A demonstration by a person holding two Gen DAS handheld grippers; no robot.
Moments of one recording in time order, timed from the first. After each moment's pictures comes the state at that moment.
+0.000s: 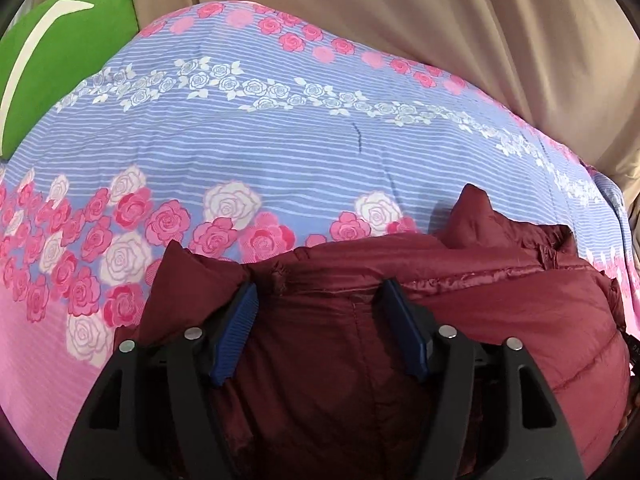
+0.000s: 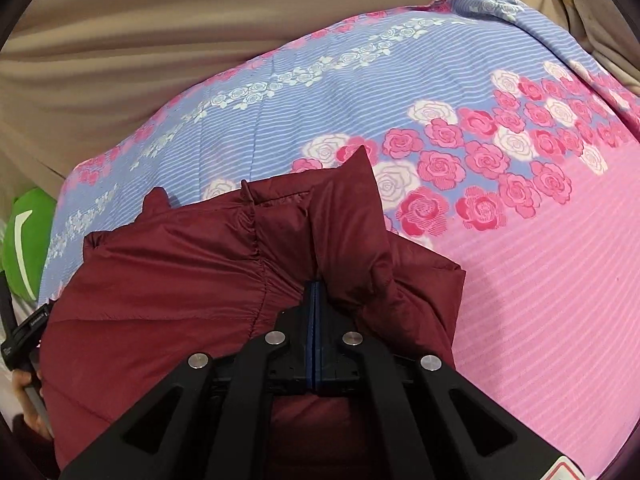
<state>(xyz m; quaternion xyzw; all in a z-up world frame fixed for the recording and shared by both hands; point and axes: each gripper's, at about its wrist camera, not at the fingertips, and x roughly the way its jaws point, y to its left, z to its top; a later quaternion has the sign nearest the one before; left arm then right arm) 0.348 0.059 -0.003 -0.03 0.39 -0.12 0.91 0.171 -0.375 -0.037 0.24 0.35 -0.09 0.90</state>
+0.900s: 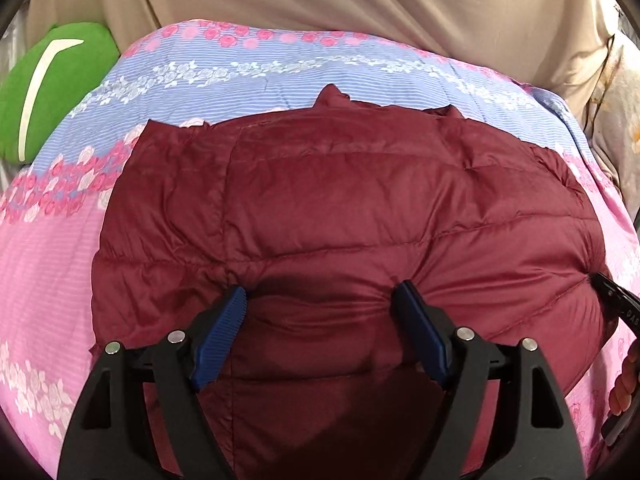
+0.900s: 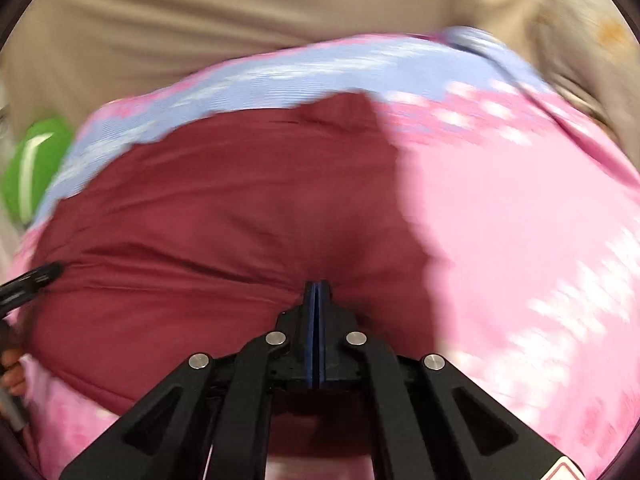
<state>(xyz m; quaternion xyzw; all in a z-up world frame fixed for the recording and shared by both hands) 0.182 0.021 0.004 0.05 0.39 -0.16 0.90 0.029 -0.312 -0.035 0.14 0.36 -0.14 0.91</state>
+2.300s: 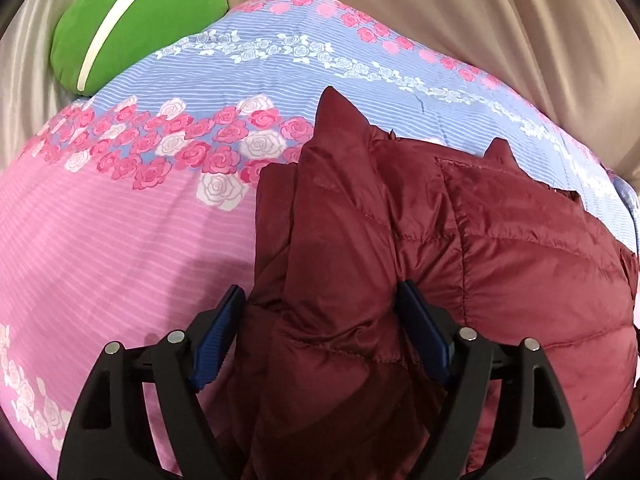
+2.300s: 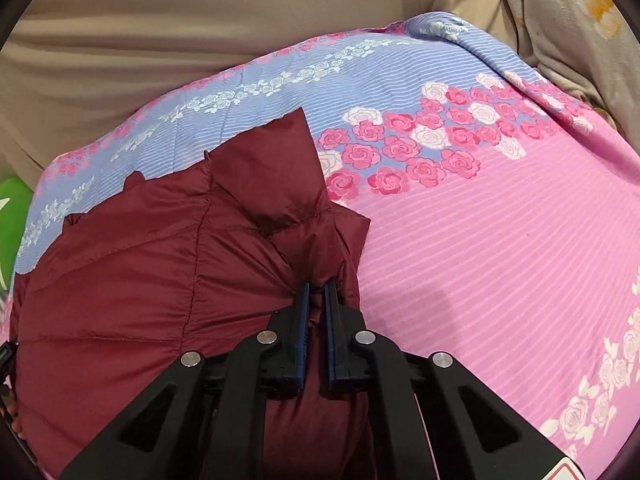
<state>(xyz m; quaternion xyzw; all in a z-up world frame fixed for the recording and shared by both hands) 0.254 0.120 -0.015 -0.06 0.40 -0.04 0.91 0.116 -0.368 -0.033 0.20 0.34 -0.17 0.90</state>
